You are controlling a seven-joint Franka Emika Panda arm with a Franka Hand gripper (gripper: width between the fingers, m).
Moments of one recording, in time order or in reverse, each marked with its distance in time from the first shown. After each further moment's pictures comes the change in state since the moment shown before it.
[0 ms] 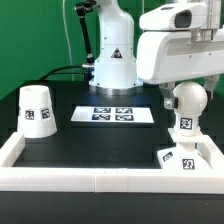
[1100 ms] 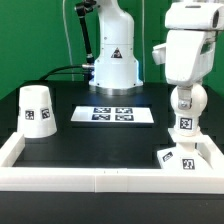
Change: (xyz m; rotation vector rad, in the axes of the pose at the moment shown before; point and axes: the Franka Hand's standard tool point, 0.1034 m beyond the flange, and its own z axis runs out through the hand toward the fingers) arm 0.000 0.000 0.000 -0.037 -0.039 -0.438
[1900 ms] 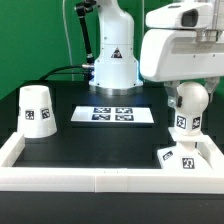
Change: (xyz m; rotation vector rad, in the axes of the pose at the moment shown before) arm 0.001 -0.001 0.000 0.002 0.002 0.630
